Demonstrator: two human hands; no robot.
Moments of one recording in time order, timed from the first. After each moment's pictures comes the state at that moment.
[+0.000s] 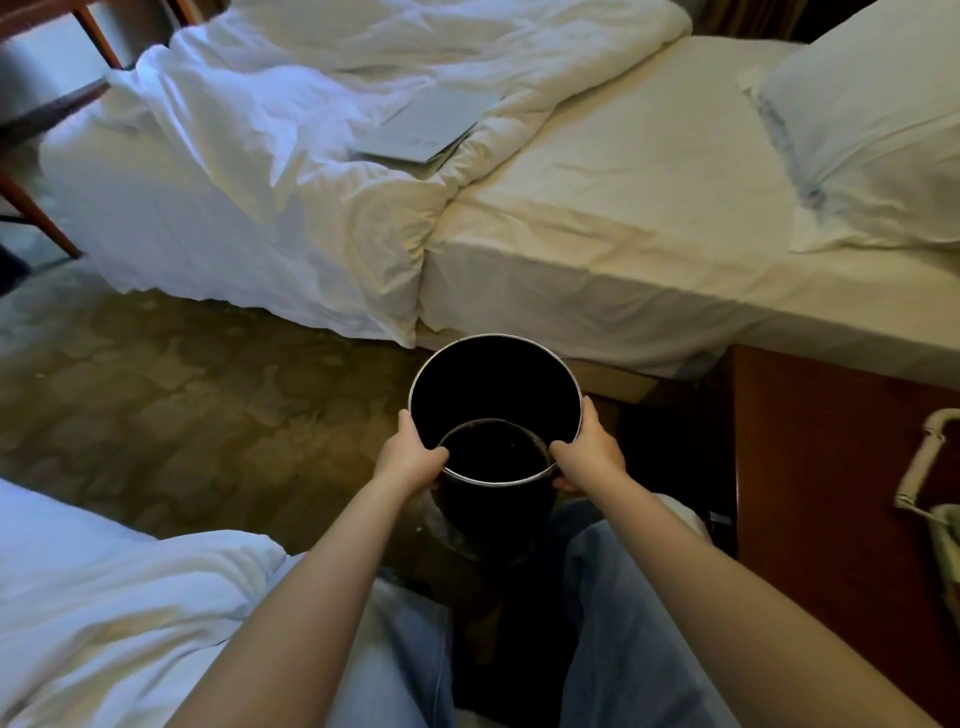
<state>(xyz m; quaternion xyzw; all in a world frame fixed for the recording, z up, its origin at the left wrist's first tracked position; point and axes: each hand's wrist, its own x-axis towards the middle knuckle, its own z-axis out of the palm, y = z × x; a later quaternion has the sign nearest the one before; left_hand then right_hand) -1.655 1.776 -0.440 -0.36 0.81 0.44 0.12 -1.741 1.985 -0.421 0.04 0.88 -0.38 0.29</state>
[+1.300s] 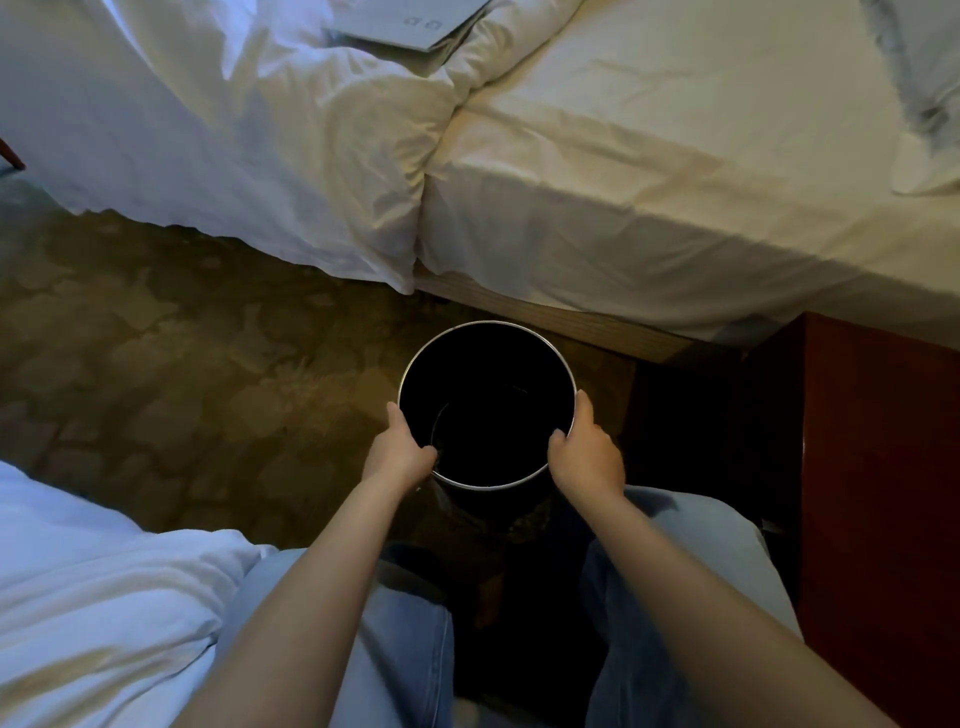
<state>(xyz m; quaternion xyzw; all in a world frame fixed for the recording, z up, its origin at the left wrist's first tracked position) -1.664 1.744 -0.512 -0.37 0.79 0.44 0.19 -1.749 1.959 -0.494 -0.01 0.92 -0.28 0.26</state>
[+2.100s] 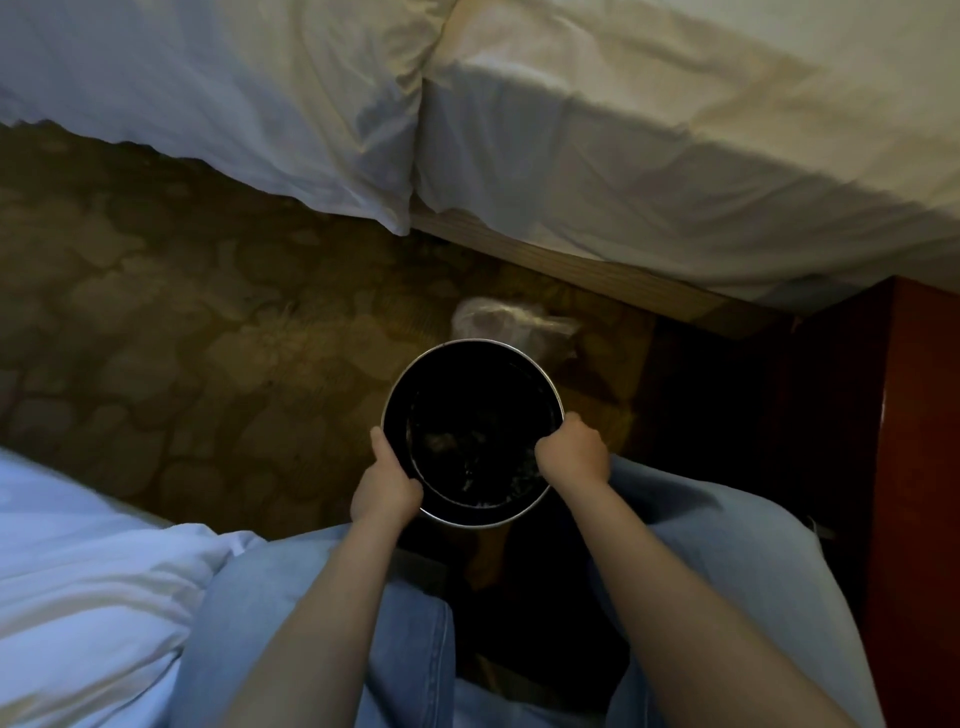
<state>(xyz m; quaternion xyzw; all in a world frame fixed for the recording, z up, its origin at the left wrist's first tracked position) -1.628 1.759 -0.579 -0.45 0.77 0.36 0.27 -1.753 1.928 -0.552 0.07 0.90 -0.20 0.37</state>
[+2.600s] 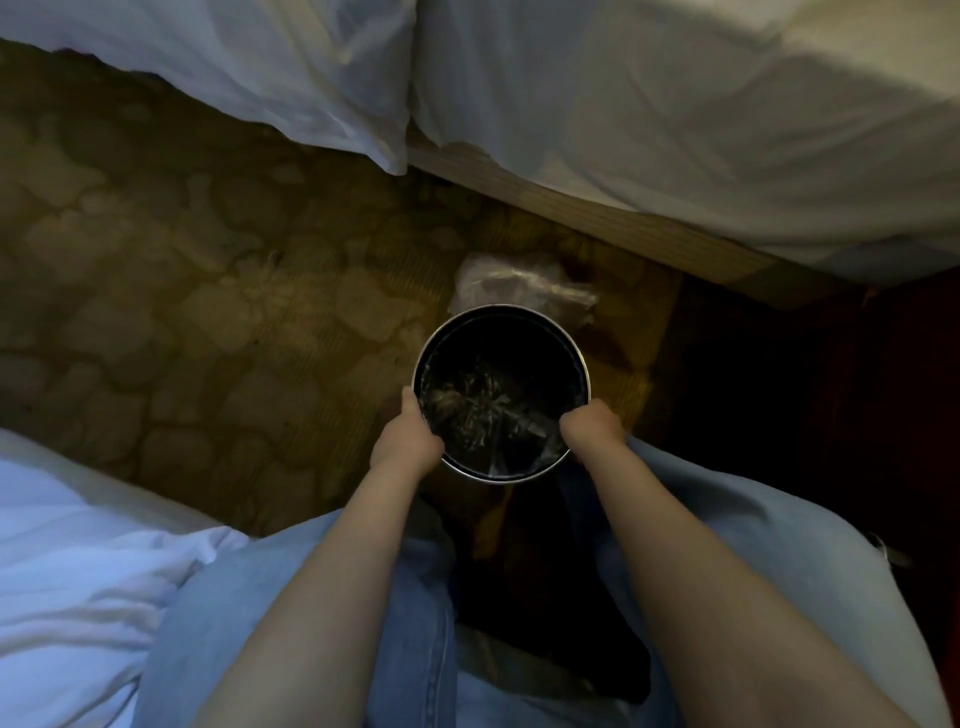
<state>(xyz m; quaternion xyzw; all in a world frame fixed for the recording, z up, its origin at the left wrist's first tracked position) -1.673 1.751 -0.634 -0.44 0.75 0.37 0.33 -1.786 1.925 -0.630 0.18 0.87 -0.16 0.44</state>
